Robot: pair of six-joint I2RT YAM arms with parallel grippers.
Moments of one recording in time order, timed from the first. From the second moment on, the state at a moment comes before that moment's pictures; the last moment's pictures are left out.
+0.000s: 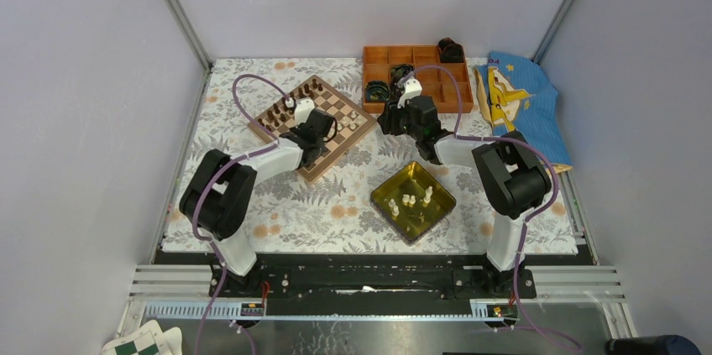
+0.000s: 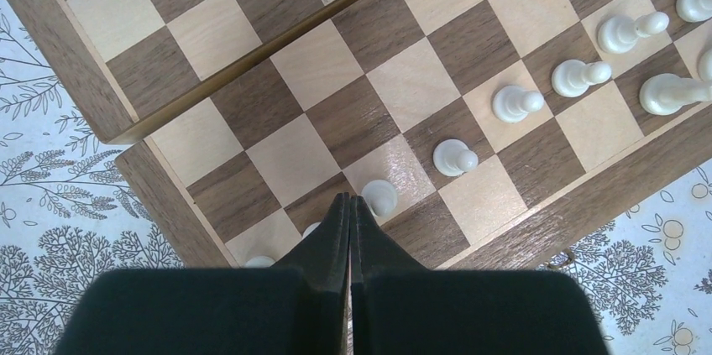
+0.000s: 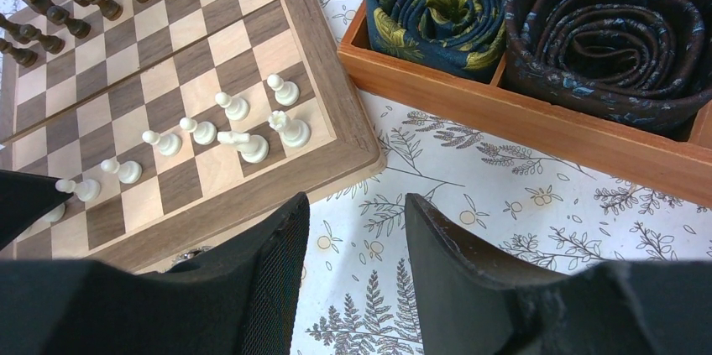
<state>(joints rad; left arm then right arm) -0.48 1.72 0.99 -0.18 -0.49 -0.61 0.47 1.90 1.02 0.51 -0.10 0.23</state>
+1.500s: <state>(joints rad) -0.48 1.53 0.93 -0.19 -0.48 -0.64 0.46 1.90 1.02 0.51 -0.10 0.23</state>
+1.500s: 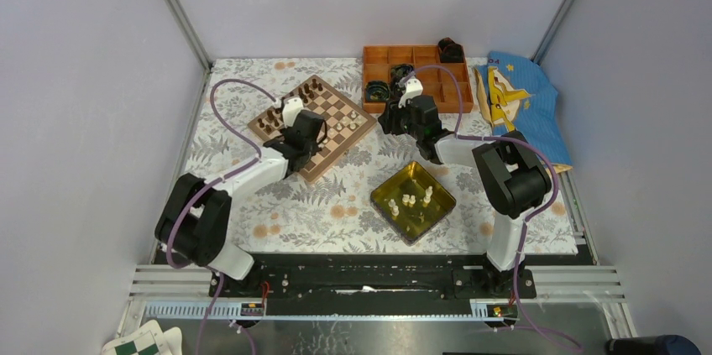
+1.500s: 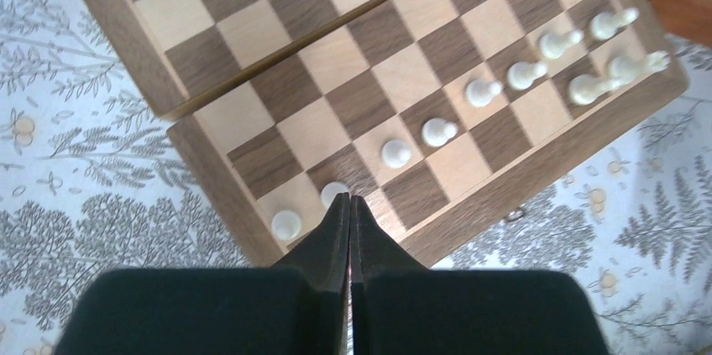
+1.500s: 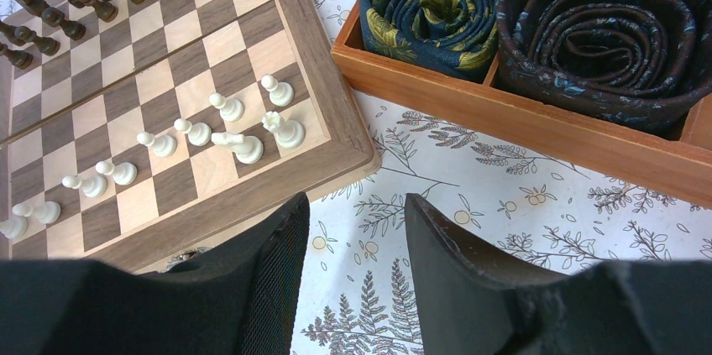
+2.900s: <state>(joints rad) -0.51 1.57 0.82 -0.20 -0.50 -0.69 0.46 1.90 1.02 0.51 -0.10 0.24</state>
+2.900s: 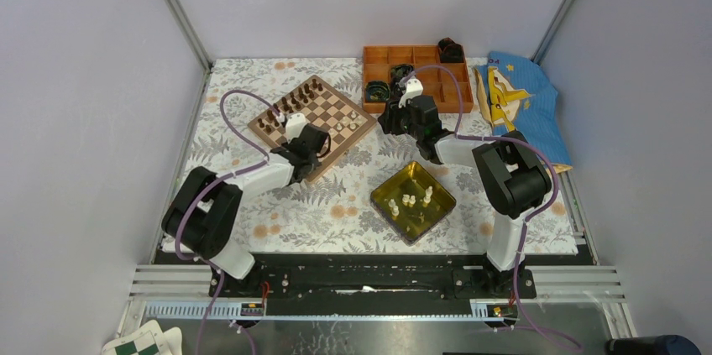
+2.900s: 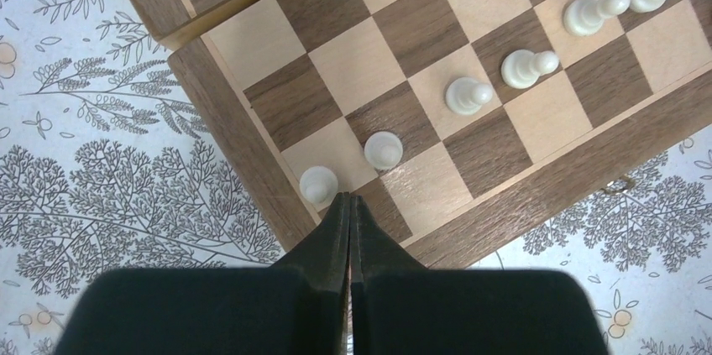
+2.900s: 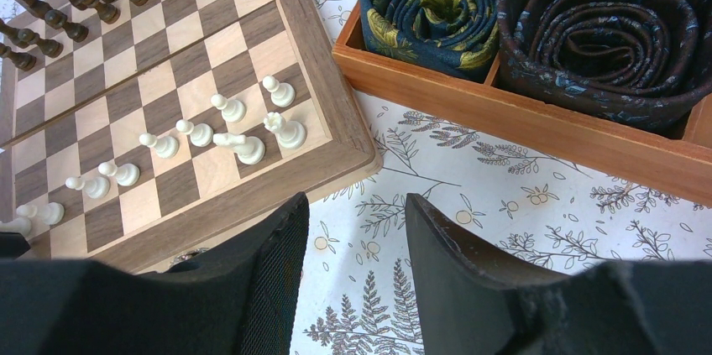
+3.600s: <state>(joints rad) -0.50 1.61 0.86 -0.16 -0.51 -0.67 0.46 1.90 1.02 0.51 -0.10 0.24</state>
